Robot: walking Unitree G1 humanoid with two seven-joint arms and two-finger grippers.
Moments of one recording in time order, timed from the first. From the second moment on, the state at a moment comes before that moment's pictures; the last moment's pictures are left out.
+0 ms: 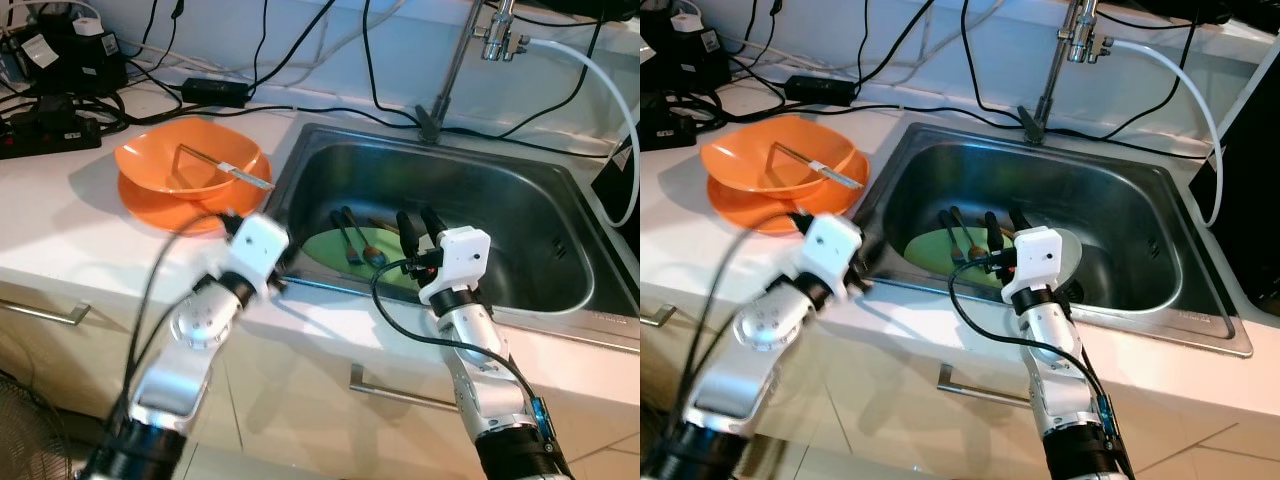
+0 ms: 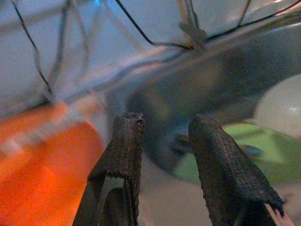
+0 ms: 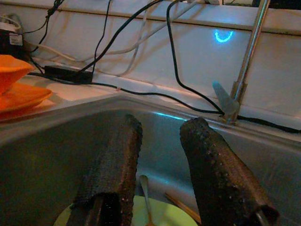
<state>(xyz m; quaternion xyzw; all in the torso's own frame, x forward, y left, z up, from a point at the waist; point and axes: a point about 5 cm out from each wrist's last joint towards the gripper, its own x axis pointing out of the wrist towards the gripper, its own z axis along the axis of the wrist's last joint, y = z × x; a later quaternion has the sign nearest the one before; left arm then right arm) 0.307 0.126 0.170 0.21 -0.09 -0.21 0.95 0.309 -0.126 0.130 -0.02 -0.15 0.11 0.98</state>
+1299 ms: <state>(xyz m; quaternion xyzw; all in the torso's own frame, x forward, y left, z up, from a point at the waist) 0.326 0.150 0.198 0.46 -0.10 -0.18 0.86 0.314 -0.122 0.130 -0.01 -0.14 0.10 0.99</state>
